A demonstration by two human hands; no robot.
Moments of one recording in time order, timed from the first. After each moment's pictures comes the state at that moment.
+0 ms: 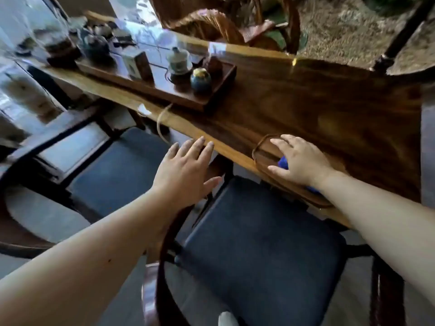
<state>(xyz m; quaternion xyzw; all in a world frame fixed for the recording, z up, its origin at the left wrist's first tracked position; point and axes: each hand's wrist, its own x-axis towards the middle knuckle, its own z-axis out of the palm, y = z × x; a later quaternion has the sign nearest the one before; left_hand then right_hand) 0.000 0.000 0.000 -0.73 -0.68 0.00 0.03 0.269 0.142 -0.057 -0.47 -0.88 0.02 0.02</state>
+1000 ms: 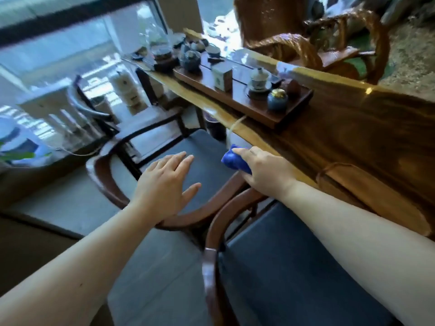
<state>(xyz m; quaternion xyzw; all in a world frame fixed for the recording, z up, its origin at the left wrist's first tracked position) -0.113 -0.135 0.062 -0.60 -0.80 -0.01 0.05 0.062 0.047 0.010 -0.27 -0.94 0.10 0.15</state>
